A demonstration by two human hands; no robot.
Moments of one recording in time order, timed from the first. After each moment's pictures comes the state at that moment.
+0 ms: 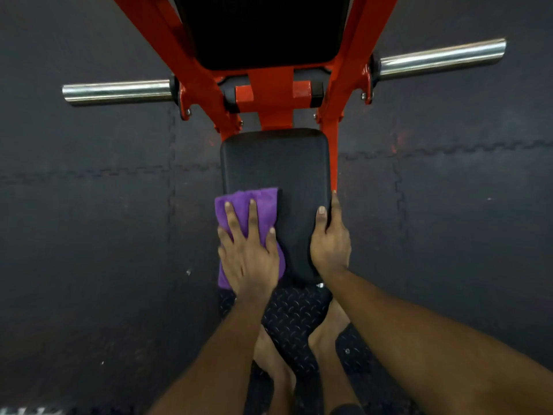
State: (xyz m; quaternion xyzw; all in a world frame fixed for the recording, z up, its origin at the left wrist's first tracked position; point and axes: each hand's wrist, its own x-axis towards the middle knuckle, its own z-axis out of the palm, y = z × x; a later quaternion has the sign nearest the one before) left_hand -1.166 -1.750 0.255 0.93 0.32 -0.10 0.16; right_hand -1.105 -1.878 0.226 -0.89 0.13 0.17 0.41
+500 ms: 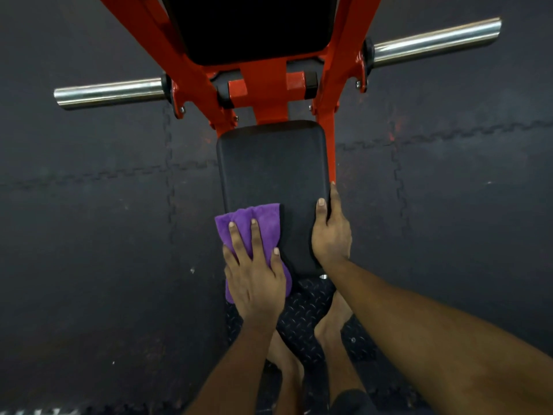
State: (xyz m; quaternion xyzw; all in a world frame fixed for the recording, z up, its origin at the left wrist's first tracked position) left_hand -1.214 -1.769 0.263 0.93 0.31 -0.10 0.16; right_hand -1.106 -1.877 0.226 -0.89 0.13 0.16 0.41
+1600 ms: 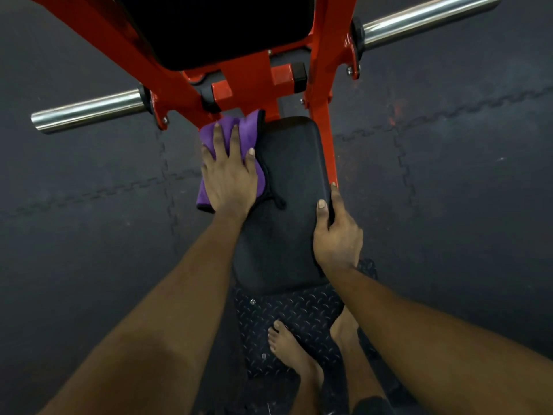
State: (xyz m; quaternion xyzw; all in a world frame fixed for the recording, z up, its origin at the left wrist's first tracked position) left_hand -1.026 -1.674 0.225 0.97 0.20 -0.06 0.12; right_hand -1.109 -1.877 0.201 -0.92 0.13 0.06 0.36
